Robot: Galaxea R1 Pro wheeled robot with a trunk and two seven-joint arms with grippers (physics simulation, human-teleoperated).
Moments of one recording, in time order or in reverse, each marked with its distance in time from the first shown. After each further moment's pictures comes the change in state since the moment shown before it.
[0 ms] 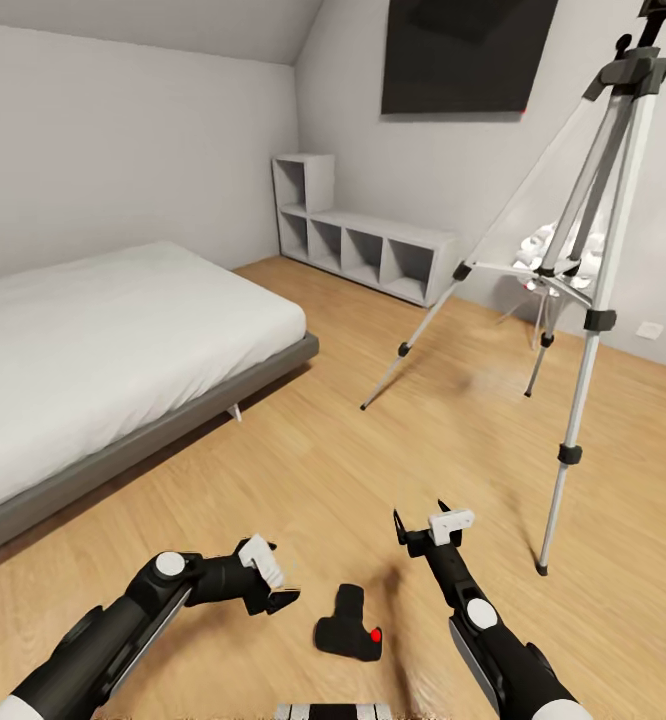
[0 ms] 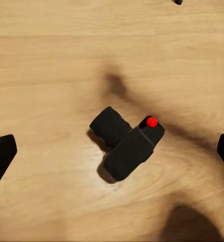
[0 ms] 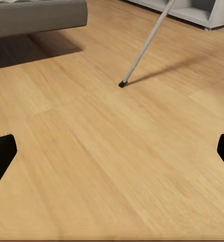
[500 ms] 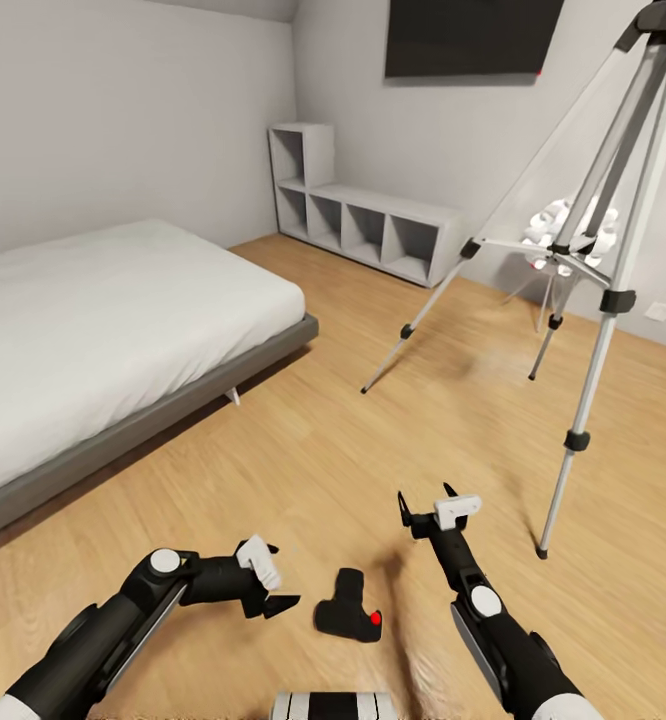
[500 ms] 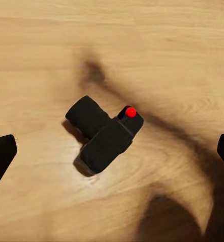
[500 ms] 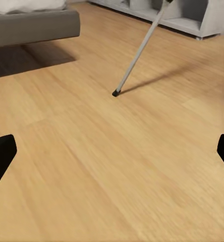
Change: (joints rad) left arm 0.000 0.006 0.024 -0.006 0.000 -0.005 -0.091; right arm 0.000 -0.007 -0.019 -0.086 0.004 -0.017 -0.010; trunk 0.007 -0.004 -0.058
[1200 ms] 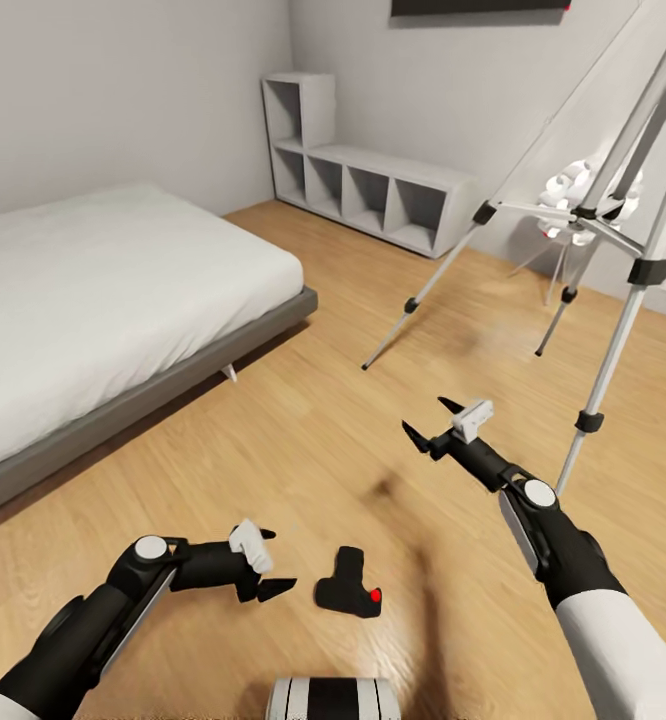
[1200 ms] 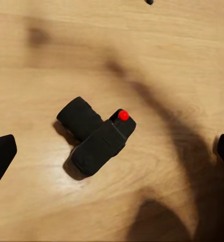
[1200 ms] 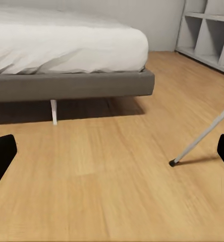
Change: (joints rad) left arm 0.000 0.001 0.087 -0.054 0.001 0.004 -0.084; right arm -0.231 -0.119 -0.166 -0.174 -0.054 0.134 0.653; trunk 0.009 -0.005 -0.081
